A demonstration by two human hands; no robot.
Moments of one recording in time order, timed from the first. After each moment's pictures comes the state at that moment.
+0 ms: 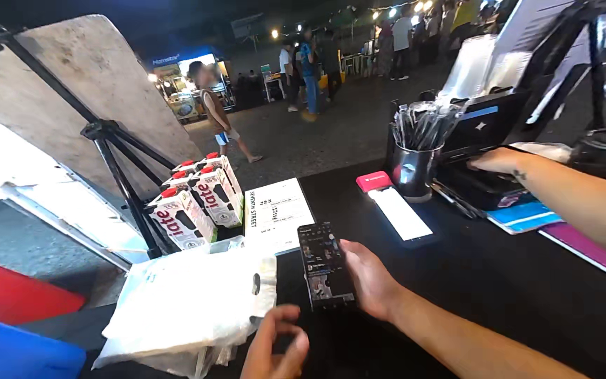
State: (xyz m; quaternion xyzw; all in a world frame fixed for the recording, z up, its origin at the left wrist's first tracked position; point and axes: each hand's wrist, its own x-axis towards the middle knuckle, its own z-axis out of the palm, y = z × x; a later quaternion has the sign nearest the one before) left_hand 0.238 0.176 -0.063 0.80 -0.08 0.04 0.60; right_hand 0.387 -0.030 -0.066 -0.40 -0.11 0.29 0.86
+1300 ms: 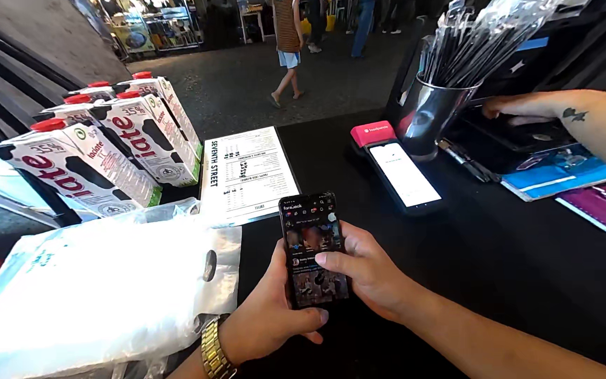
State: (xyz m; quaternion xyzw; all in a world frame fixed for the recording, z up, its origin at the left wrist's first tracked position) left_hand 0.344 0.162 -0.107 0.58 -0.17 -0.22 0.76; right_hand 0.384 -0.037 -0.095 -0.58 -0.16 0.17 0.78
